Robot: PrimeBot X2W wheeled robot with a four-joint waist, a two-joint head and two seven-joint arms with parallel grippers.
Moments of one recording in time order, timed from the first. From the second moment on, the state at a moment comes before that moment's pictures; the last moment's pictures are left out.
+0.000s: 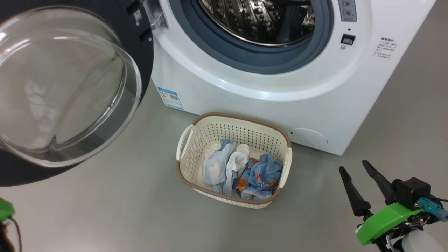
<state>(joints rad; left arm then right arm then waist) -0.46 0.16 0.58 0.63 -0.19 -0.12 -0.26 -0.18 -0.31 0.17 0.36 0.38 0.13 -0.25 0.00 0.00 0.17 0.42</state>
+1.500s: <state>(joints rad) -0.12 0.12 0.10 0.41 -0.37 -0.13 -0.26 -0.12 -0.26 0.07 0.34 0.39 0.13 -0.25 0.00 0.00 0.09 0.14</state>
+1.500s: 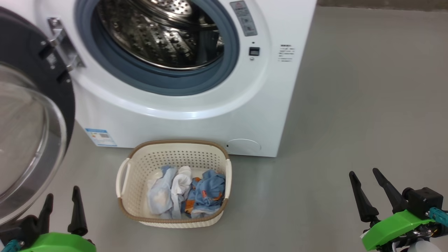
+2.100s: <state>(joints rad) -0.12 0.17 -0.01 0.40 -0.45 -0.13 -0.26 -0.12 -0.25 0.04 0.33 0.39 0.13 -0.25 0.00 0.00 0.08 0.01</state>
